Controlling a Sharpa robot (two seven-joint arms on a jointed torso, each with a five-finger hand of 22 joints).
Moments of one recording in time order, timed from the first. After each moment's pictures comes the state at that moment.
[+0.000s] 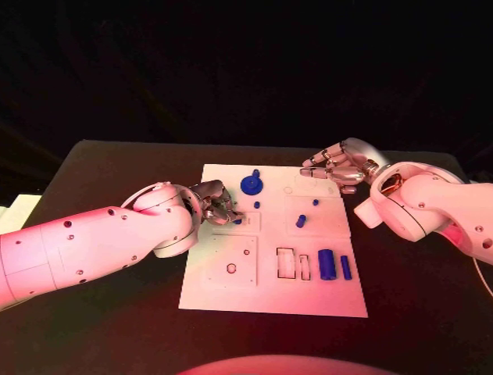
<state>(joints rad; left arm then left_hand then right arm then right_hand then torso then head) 1.14 -0.73 -0.01 1.57 -1.25 -0.19 -0.53 1.43 -0.14 0.45 0.33 0.05 0.88 0.06 0.62 0.71 1.33 -0.03 1.18 1.11 1.47 -0.08 1.57 1.31 0.05 1.46 0.02 1.46 1.31 1.23 -0.91 -0.03 1.62 -0.82 -0.42 -0.10 1.29 -0.01 0.06 0.09 0.29 0.99 0.14 0.10 0.14 1.34 0.06 1.23 1.24 1.46 -0.01 1.52 1.31 0.08 1.33 0.09 1.34 1.07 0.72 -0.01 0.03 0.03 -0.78</state>
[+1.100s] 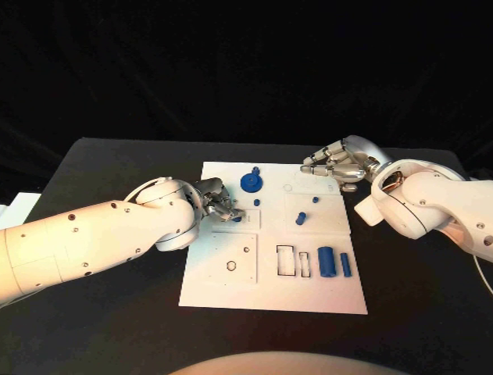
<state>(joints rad) 1.15 -0.71 -0.01 1.54 -1.23 -0.16 -0.57 1.22 -0.18 0.54 0.23 0.05 0.94 0.03 0.65 0.76 1.38 -0.05 1.24 1.18 1.46 -0.10 1.57 1.31 0.04 1.46 0.02 1.48 1.31 1.23 -0.91 -0.03 1.62 -0.80 -0.42 -0.09 1.29 -0.01 0.05 0.10 0.29 0.99 0.14 0.10 0.14 1.34 0.06 1.23 1.24 1.46 -0.01 1.52 1.31 0.08 1.33 0.09 1.34 1.06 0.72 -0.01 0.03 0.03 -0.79</state>
